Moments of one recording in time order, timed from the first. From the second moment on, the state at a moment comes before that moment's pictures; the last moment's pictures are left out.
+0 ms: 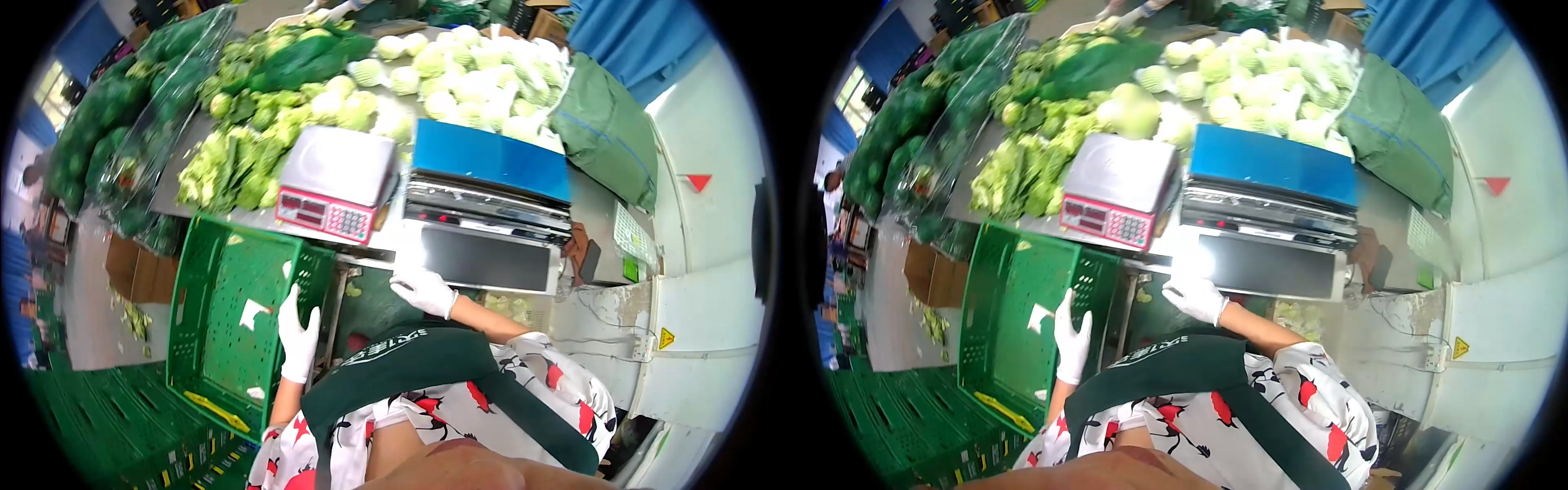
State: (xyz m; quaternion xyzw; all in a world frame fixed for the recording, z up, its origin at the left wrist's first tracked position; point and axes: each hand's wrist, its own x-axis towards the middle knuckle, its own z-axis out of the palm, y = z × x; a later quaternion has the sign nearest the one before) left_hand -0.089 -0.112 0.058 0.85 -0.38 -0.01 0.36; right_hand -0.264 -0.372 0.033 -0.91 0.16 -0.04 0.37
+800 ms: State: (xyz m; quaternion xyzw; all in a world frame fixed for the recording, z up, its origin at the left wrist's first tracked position) left_hand 0.045 -0.844 -0.040 0.77 -0.26 -0.37 0.45; right_hand -0.386 -0.681 0.106 -0.76 0.37 -0.19 0.49
